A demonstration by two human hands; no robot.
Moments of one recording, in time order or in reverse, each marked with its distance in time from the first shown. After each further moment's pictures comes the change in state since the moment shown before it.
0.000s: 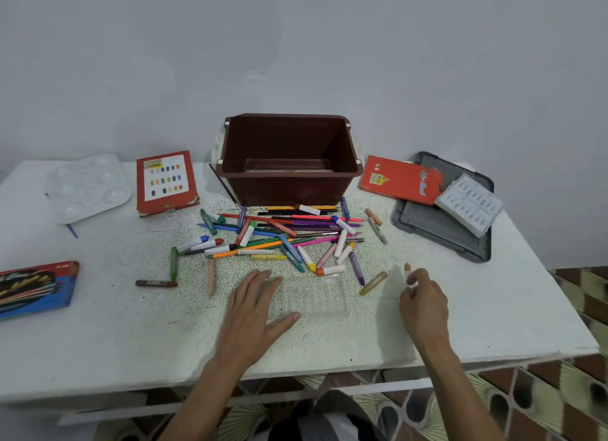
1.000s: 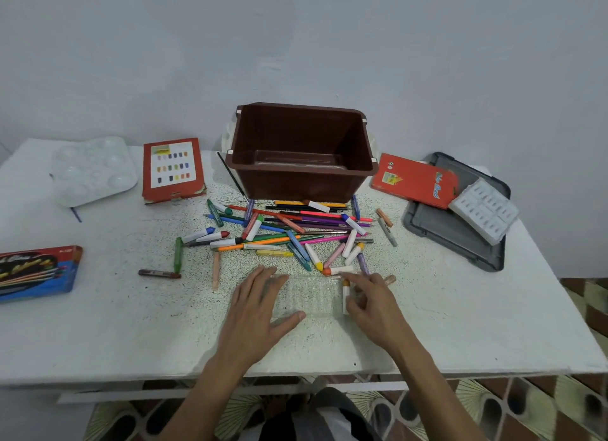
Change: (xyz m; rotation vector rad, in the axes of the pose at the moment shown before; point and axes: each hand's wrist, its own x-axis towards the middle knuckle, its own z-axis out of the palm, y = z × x) left_hand 0.000 -0.001 0.000 0.011 -0.006 -0.018; right_hand -0.013 -0.047 0.033 0.092 -0.469 -0.370
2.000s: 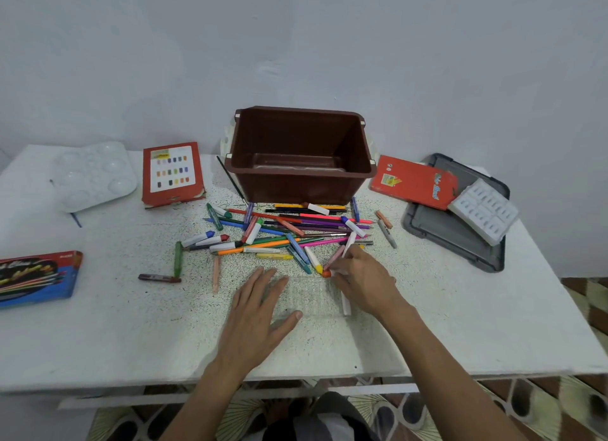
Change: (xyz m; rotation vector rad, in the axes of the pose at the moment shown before) left_hand 0.000 -0.001 0.002 -0.004 0.014 0.010; right_hand 0.052 -0.016 -0.007 -0.343 -0.031 -0.249
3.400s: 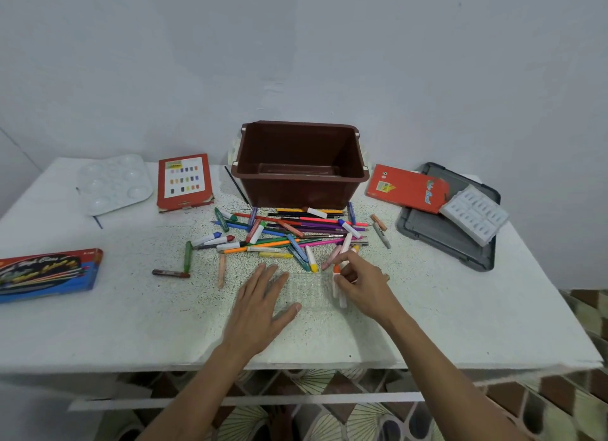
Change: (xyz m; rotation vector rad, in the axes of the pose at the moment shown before) left_hand 0.000 0.000 0.002 0.076 -0.044 -0.019; right_hand -0.033 -0.008 -0.010 0.492 0.056 0.162
